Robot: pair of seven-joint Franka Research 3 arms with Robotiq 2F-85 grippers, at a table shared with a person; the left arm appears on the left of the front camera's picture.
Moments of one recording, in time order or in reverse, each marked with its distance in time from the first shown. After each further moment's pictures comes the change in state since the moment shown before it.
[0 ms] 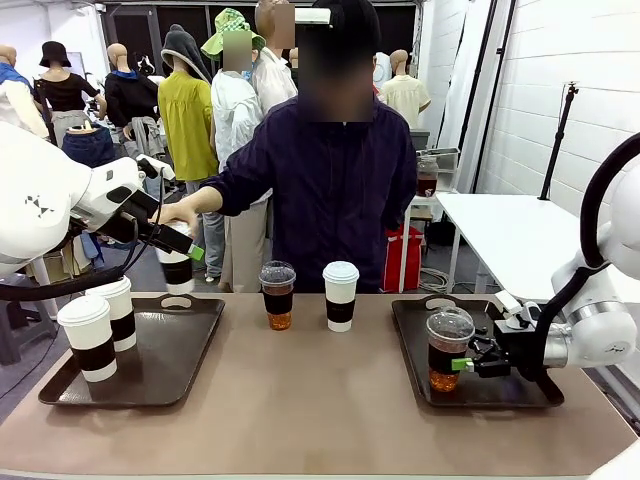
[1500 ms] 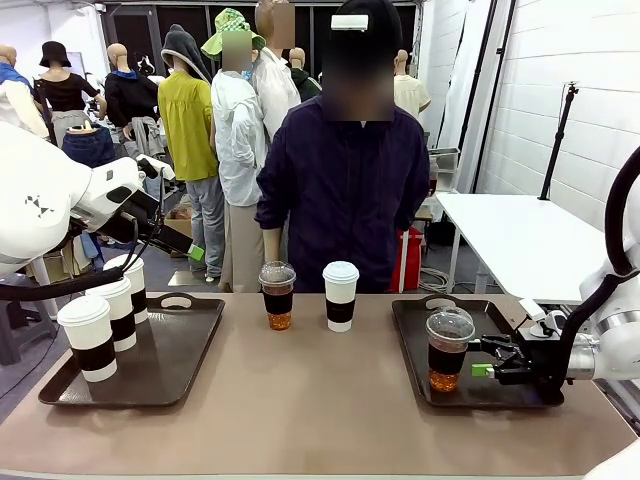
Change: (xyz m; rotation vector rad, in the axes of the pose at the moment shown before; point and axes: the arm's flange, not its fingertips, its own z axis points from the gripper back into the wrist) left arm 0.000 0.000 0.000 0.000 0.000 0.000; right arm -0.011 0.020 0.036 -0.073 -0.001 -0.039
